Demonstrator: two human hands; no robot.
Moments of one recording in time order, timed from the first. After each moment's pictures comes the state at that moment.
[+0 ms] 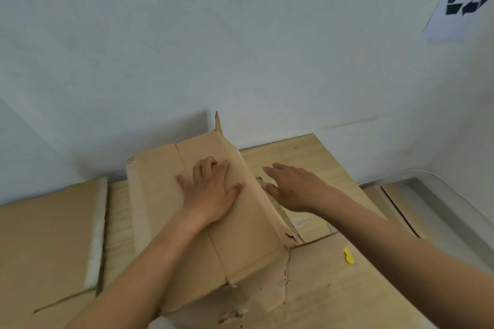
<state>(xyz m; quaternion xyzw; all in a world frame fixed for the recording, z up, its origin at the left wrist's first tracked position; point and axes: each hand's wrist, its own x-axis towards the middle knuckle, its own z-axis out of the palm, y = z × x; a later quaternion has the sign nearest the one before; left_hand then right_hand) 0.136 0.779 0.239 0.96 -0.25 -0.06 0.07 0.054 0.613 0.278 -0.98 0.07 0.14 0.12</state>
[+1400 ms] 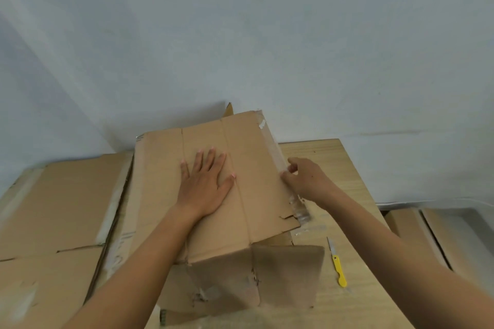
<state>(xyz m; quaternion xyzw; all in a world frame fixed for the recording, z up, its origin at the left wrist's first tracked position) 0.131 0.759 0.210 0.98 -0.16 -0.04 0.06 0.074 0.535 0.242 -0.90 0.12 0.06 0.42</state>
